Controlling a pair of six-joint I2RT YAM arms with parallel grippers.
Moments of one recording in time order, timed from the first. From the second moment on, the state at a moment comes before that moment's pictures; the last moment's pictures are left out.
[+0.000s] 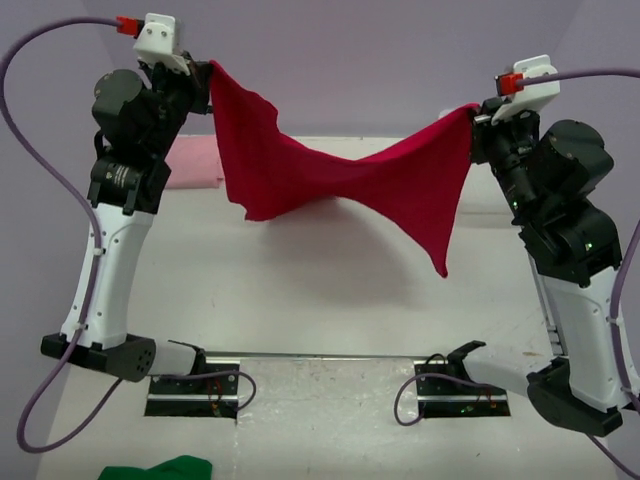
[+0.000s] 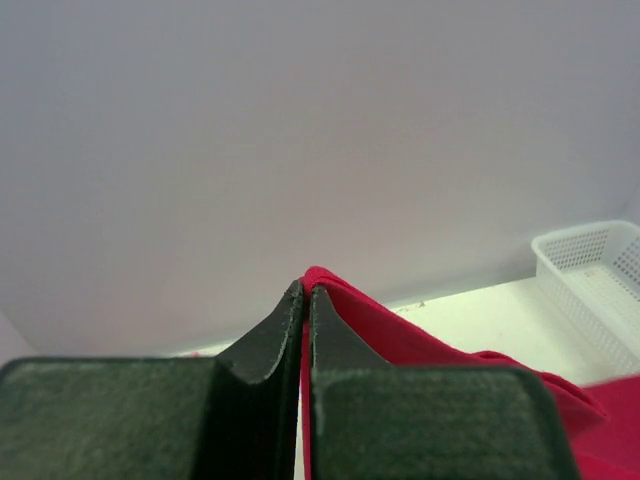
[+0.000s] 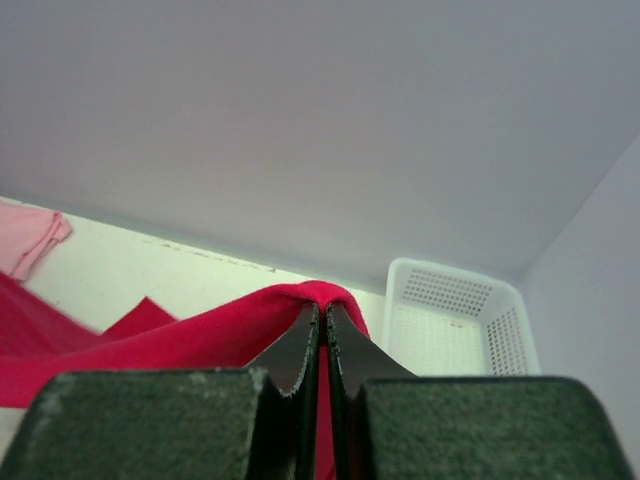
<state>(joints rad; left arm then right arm) -0.24 1.34 1.85 -0.34 0.03 -0.02 0.47 1.16 1.87 -0.66 0.28 -0.18</state>
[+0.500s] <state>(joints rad) -0.11 1.98 2.39 -0.42 0.04 0.01 0.18 1.65 2.09 -0.59 0.22 -0.13</state>
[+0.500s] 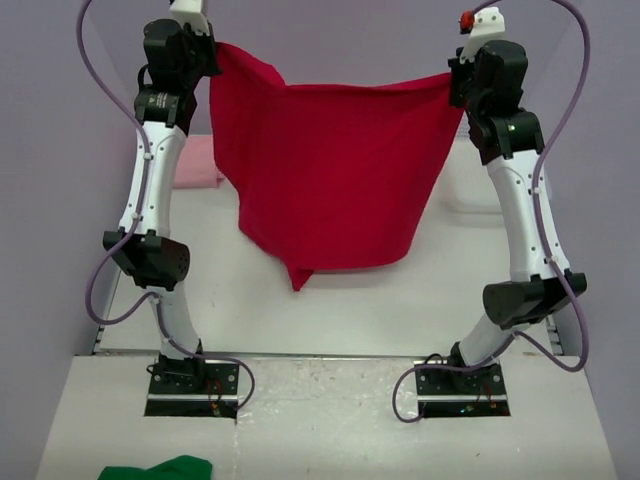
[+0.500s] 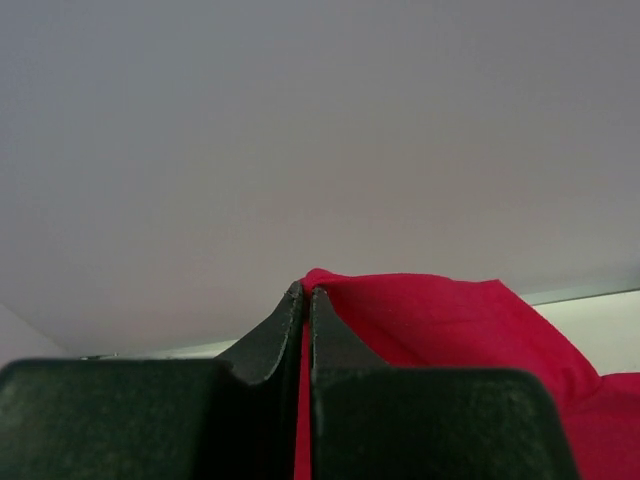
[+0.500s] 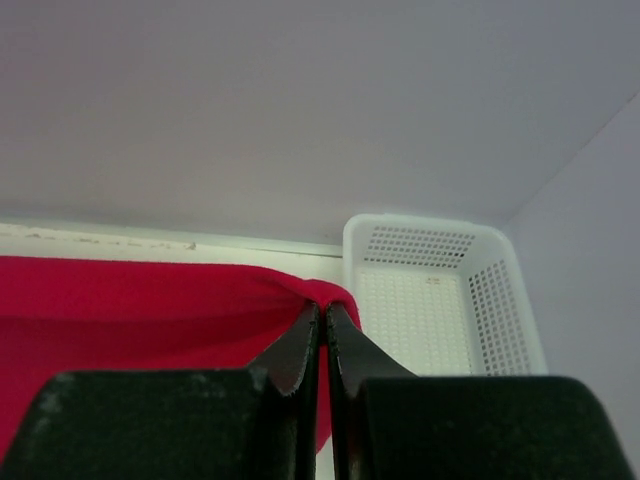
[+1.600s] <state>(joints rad) -0.09 1.05 2.21 -0.47 0.23 -0.03 0.88 1.02 2.01 -0.77 0.57 -0.12</state>
